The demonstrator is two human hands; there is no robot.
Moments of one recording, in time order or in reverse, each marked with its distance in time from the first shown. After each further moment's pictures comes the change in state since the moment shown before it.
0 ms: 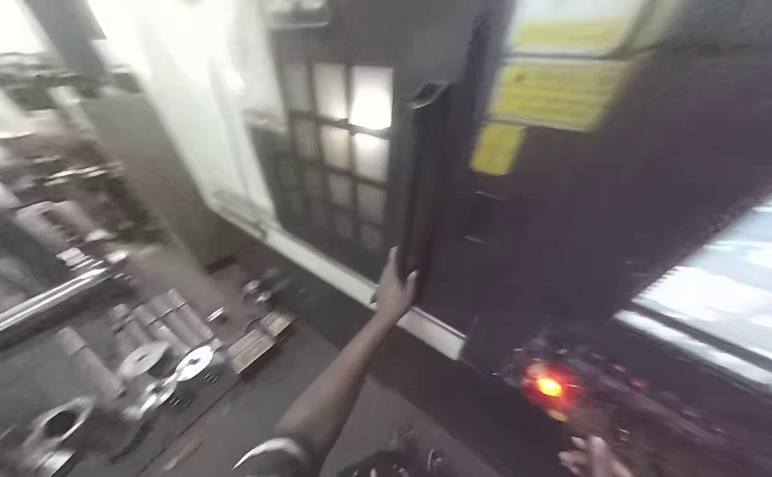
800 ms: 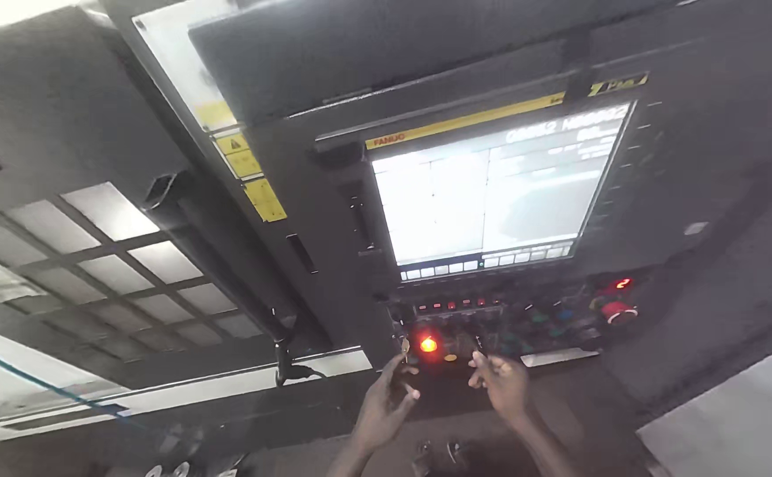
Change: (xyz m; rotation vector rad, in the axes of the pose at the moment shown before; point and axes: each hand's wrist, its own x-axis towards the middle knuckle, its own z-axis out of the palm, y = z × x) left_hand -0.158 0.044 0.043 -0.527 -0.950 0.445; right_hand -0.002 -0.007 0.006 -0.002 0.145 0.150
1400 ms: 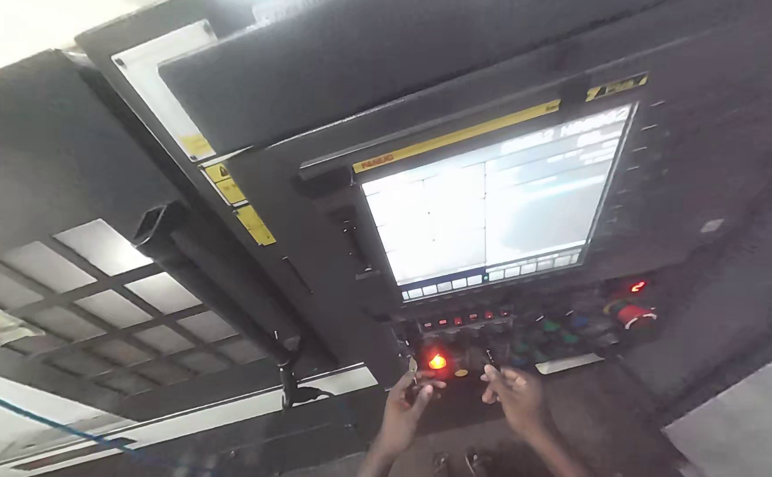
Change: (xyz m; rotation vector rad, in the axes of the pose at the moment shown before) left_hand 0.028 -0.001 0.015 -0.382 0.013 -0.022; right_hand 0.000 0.005 0.004 0.073 0.035 -0.021
